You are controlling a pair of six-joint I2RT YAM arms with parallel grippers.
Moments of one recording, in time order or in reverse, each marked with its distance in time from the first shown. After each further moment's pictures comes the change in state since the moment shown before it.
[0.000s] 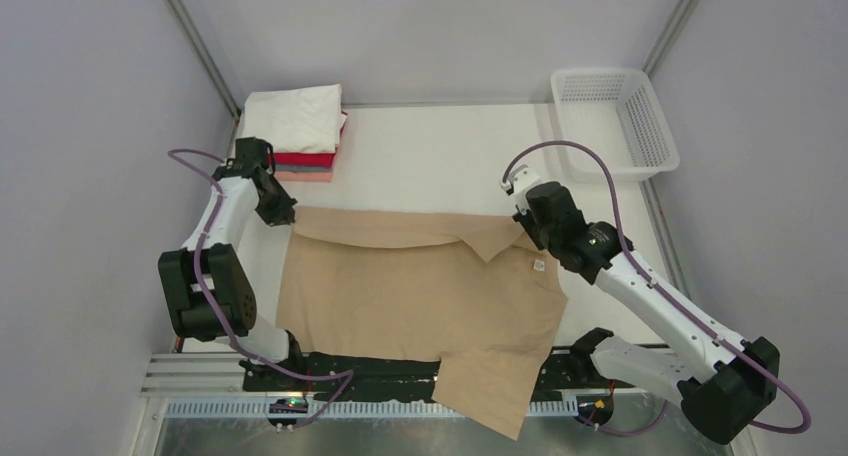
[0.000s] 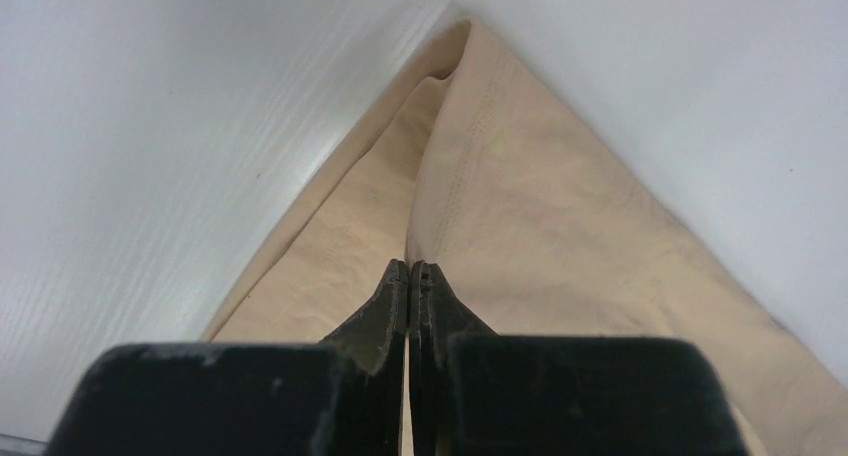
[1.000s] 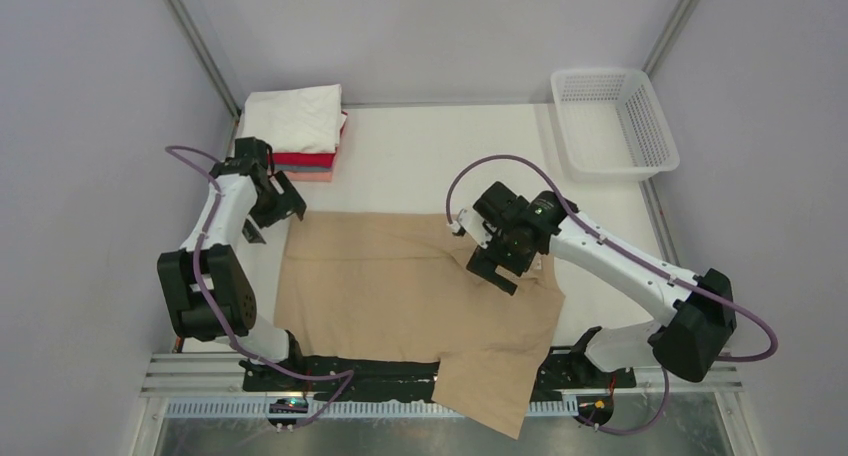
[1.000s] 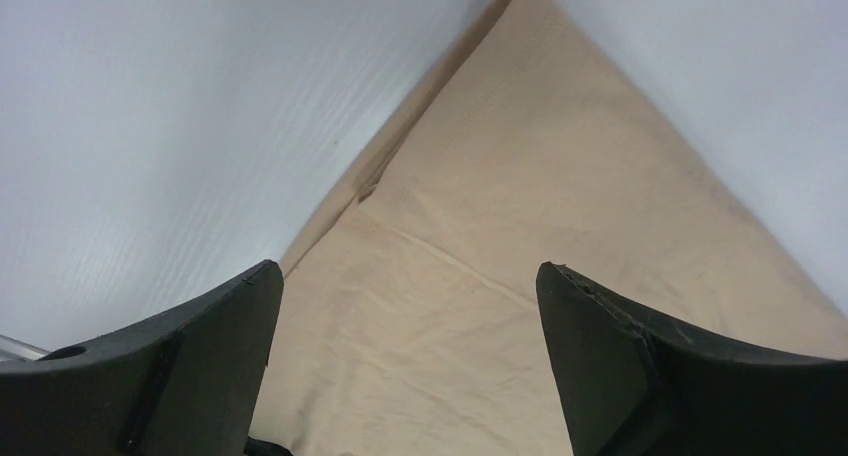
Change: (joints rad) left arm -0.001 0.003 0.026 -0.134 -0.113 0.035; right arm 0.216 0.308 0.277 -0.539 -0.349 -0.096
